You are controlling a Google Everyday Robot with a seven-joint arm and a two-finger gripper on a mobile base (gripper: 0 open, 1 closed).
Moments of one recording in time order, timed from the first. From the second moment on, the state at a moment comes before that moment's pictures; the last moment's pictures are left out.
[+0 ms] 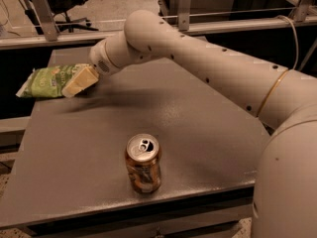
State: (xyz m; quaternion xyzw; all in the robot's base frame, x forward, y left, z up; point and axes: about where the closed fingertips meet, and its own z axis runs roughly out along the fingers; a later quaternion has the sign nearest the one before) arm 0.660 0.202 0.873 -0.55 0.67 0.27 0.42
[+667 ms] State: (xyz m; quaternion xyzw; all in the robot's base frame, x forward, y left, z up) arm 0.649 0.238 0.856 -0.53 0.68 0.31 0.41
